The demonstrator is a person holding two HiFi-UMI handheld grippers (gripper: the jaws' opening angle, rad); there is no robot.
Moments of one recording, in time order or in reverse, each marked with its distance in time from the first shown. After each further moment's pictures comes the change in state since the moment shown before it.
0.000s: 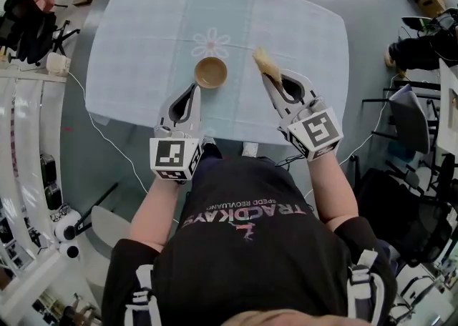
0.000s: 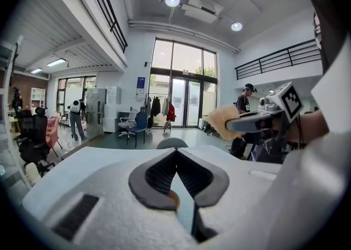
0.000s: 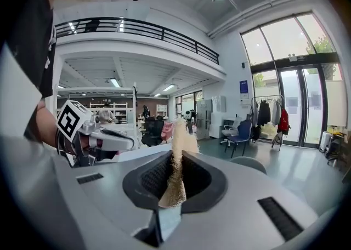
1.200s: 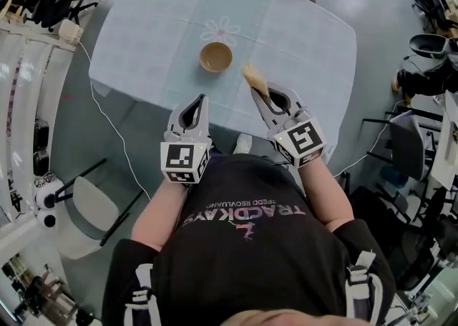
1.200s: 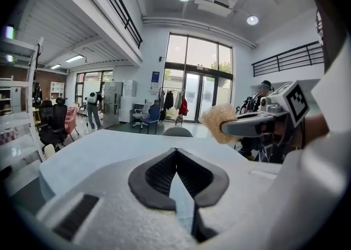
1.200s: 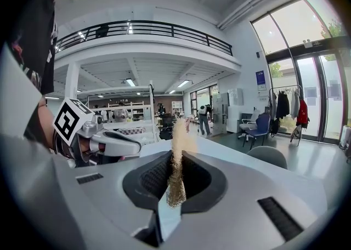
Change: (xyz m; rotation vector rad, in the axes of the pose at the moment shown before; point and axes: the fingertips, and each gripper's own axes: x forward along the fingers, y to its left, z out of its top) left arm -0.049 -0.052 -0.057 -0.095 0.058 0.152; right arm -0.024 0.059 -0.048 -0.002 0.044 0.191
